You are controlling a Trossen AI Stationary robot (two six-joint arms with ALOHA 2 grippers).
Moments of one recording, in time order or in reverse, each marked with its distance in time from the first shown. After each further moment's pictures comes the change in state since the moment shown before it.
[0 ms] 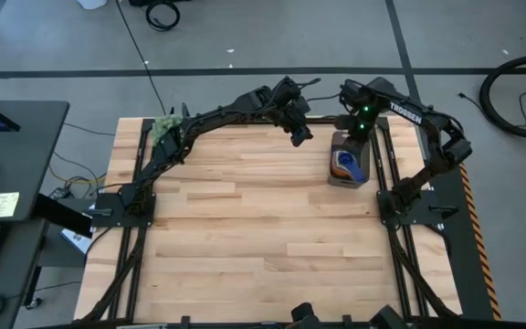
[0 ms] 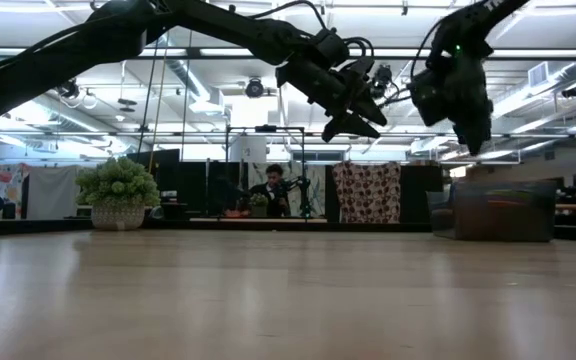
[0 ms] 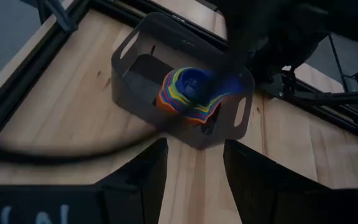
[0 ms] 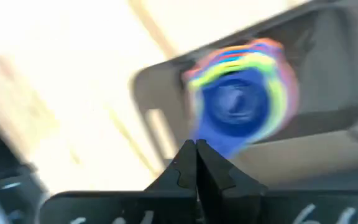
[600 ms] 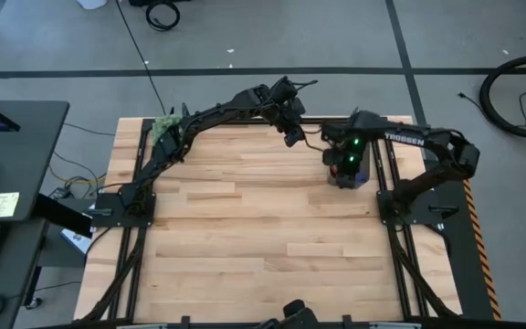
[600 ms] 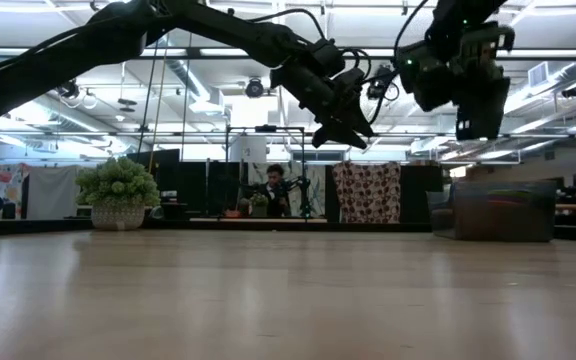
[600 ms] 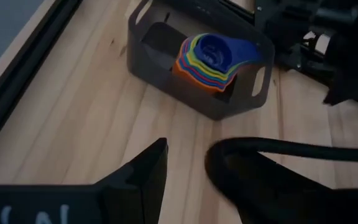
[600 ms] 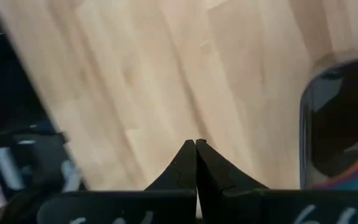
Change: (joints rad) left arm 0.024 0.000 0.000 -0.119 -0.001 0.086; right arm 0.427 -0.117 -0.177 0.109 -0.165 0.244
